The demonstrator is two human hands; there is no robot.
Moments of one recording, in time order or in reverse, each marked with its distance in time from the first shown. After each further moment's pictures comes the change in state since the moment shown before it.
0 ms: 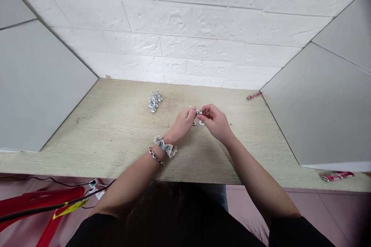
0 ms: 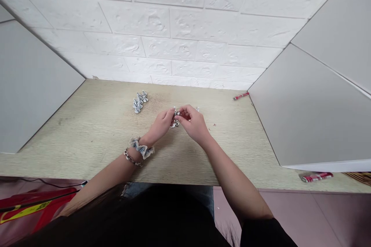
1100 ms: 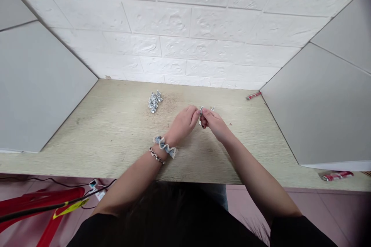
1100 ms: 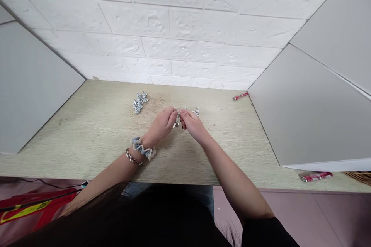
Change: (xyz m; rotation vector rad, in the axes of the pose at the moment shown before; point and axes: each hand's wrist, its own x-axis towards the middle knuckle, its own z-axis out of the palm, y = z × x) left_hand -0.003 -0.001 -0.005 0.510 0.041 0.416; right_hand 0.003 0.003 0.004 0.292 -0.110 0.302
